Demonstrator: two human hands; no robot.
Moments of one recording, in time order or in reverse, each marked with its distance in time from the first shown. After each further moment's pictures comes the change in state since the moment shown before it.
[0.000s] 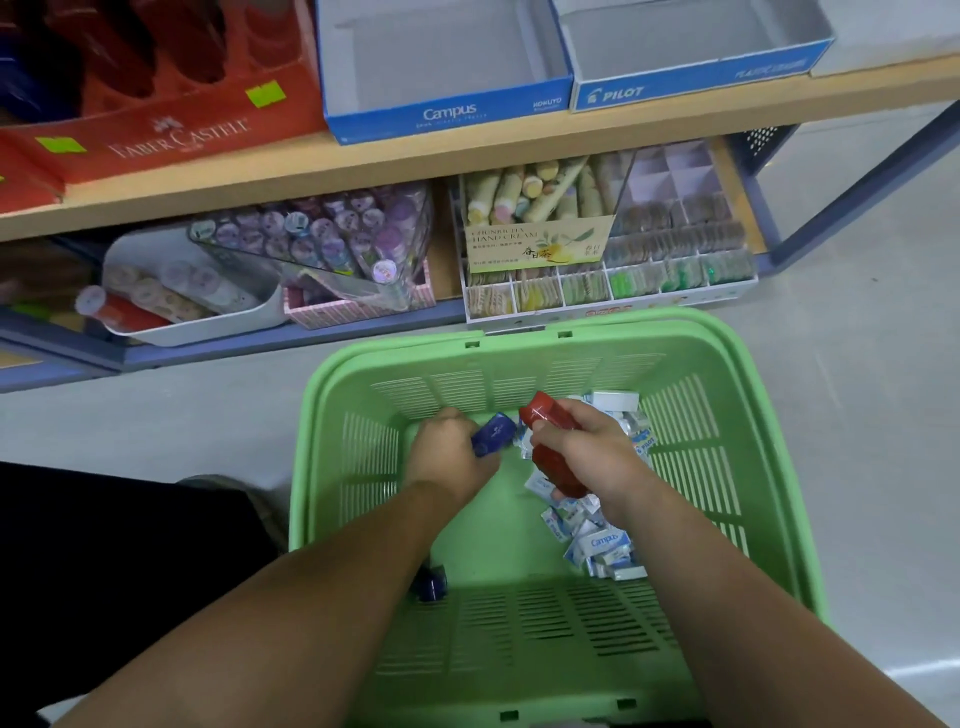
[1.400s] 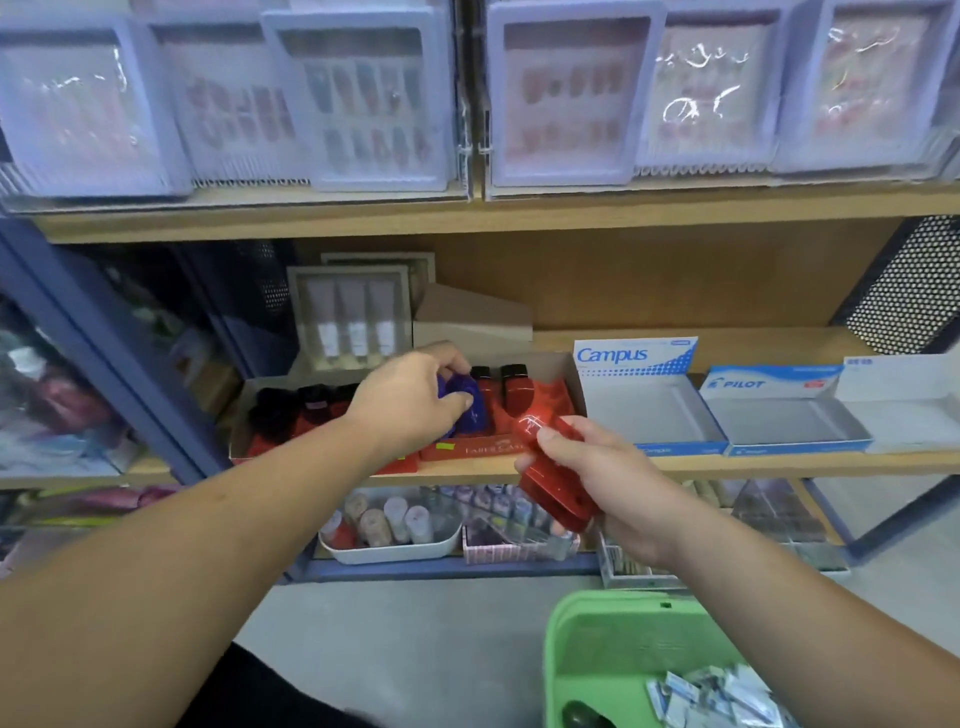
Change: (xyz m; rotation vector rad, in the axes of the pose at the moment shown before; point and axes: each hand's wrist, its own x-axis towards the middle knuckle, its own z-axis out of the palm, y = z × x) left_hand -0.026 -0.049 -0.447 -0.085 0.484 0.269; right_hand -0.136 -0.273 0.187 0.004 -0.275 -0.432
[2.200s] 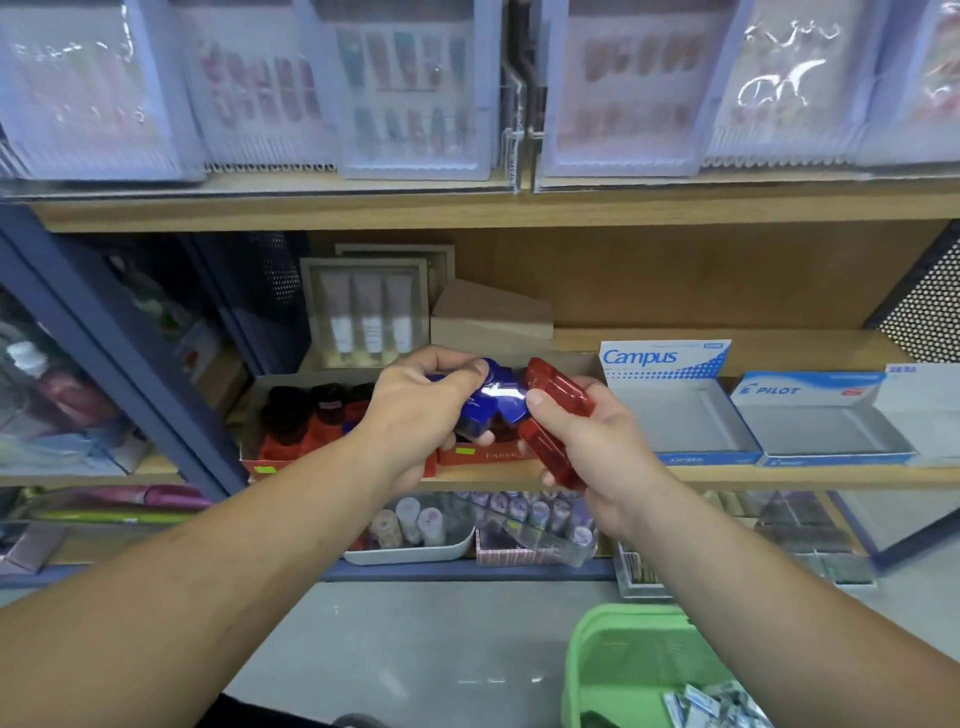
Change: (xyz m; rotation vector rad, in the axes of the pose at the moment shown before) left_hand -0.016 0.010 0.001 -0.904 0.041 -0.310; right_hand 0.044 -0.011 0.036 0.134 0.232 -0.148
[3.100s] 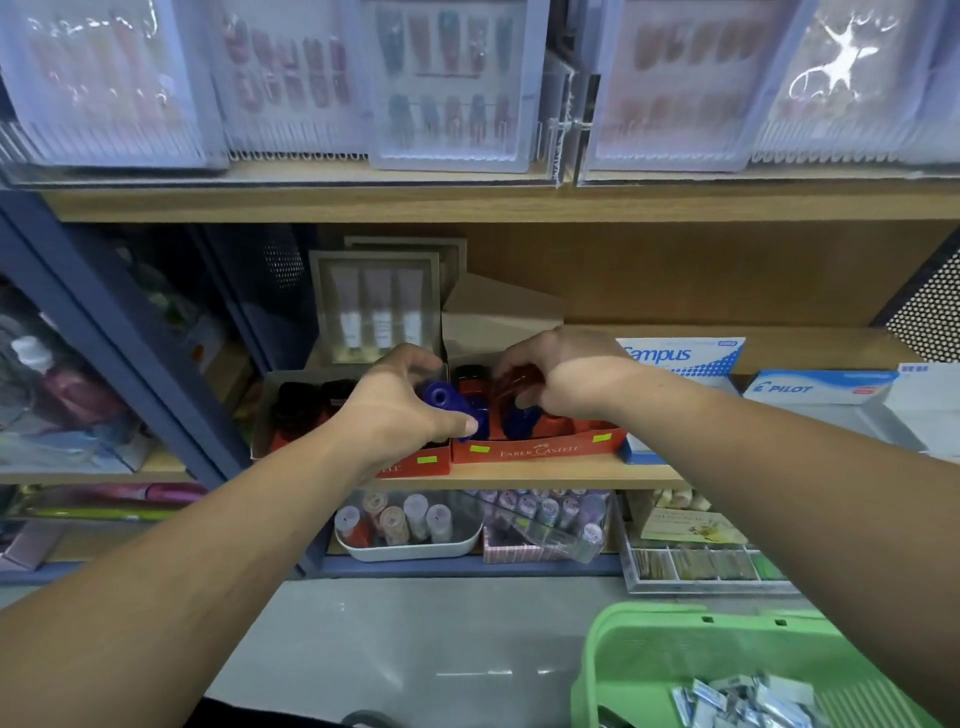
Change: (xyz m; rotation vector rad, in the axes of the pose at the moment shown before) left_hand 0.024 -0.017 -0.055 0.446 -0.036 0.015; right_hand 0.066 -0.060 0.028 -1.633 -0.303 -0.426
